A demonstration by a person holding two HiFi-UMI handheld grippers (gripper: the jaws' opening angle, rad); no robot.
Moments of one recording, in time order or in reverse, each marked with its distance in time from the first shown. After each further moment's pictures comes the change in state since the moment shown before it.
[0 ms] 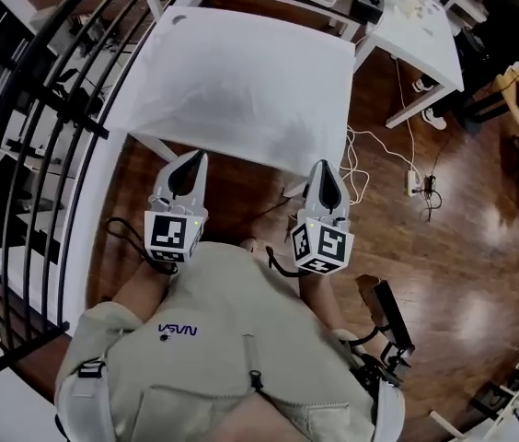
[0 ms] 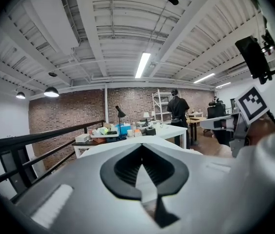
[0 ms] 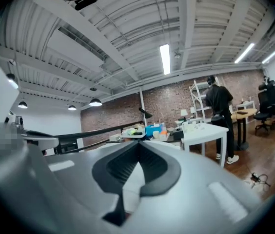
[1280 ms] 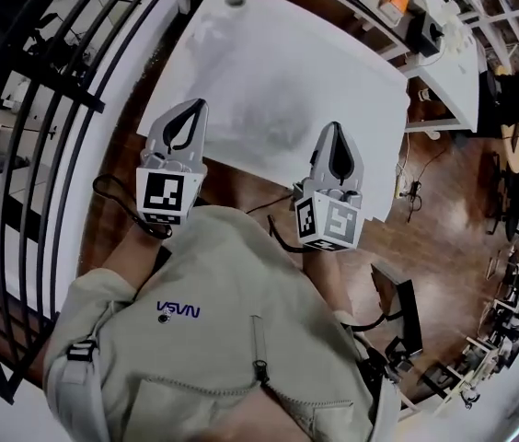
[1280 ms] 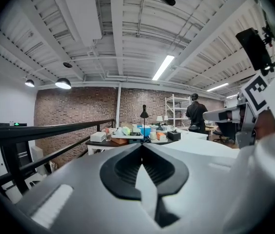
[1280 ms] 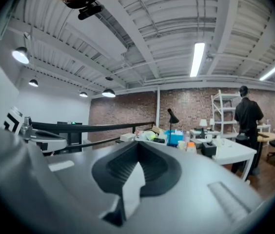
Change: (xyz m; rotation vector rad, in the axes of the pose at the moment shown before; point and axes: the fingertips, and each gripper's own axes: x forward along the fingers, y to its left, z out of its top) left arm 0.067 0.305 -0.035 -0.123 -0.042 0.025; right arm 0.222 0.247 0.025 -0.221 0.023 0.079
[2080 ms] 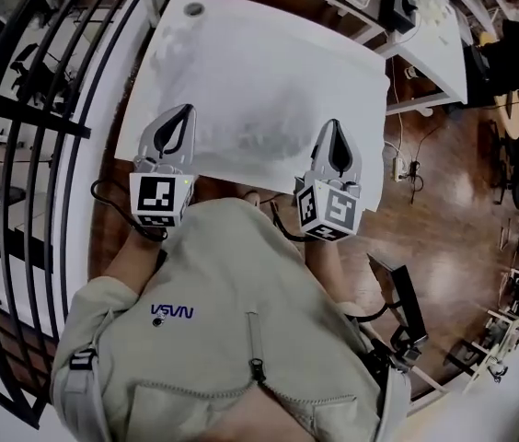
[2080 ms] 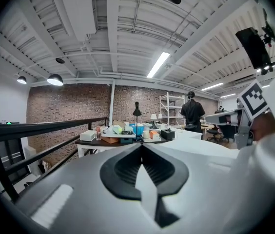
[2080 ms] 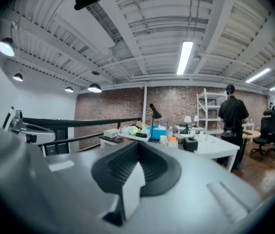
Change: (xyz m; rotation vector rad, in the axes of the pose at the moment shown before) left arm 0.046 -0.032 -0.003 0.012 0.022 -0.070; right arm 0.000 -0.082 -0.028 0.021 0.051 -0.155
